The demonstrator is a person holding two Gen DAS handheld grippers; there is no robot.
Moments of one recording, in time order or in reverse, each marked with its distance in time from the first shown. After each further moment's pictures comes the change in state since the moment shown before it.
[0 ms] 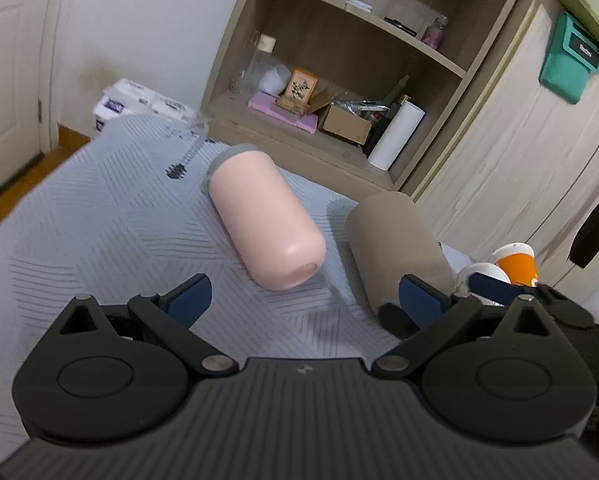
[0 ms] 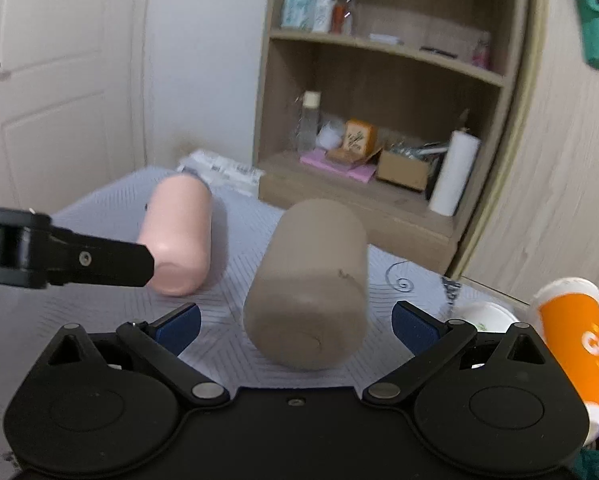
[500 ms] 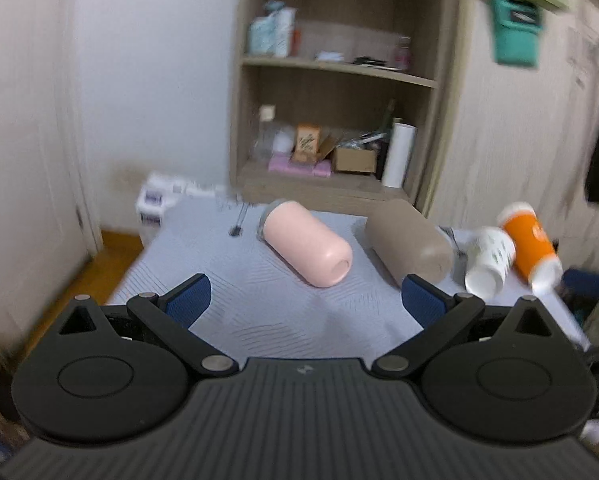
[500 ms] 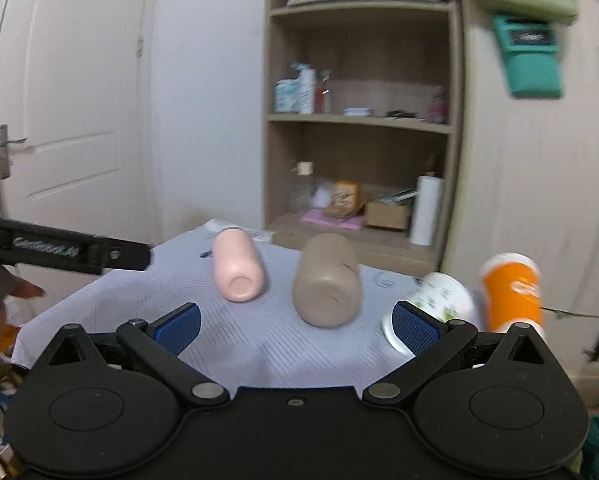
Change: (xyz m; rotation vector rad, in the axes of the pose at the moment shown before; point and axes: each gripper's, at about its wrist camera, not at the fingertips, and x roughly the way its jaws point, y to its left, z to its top) left arm -0.106 -0.018 -0.021 0.260 -0.154 0.136; right arm -0.139 0.020 -0.048 0.108 -0.233 0.012
